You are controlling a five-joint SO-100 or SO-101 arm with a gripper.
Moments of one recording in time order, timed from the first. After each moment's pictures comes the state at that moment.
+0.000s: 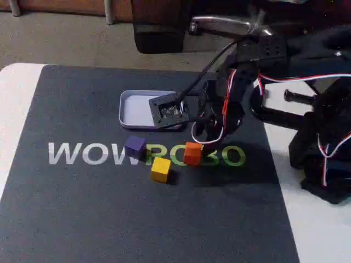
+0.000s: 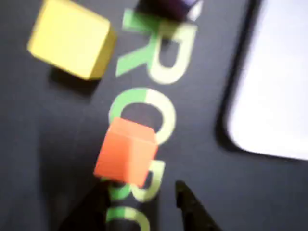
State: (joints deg) arm 21.5 104.5 131.4 51.8 -120.6
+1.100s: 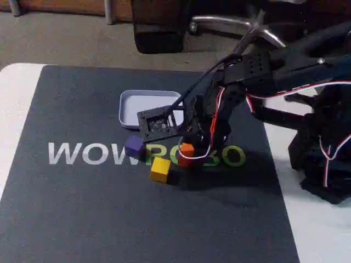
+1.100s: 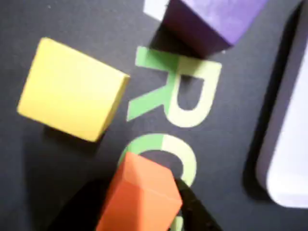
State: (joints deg) arm 17.4 95.1 131.5 39.9 -115.0
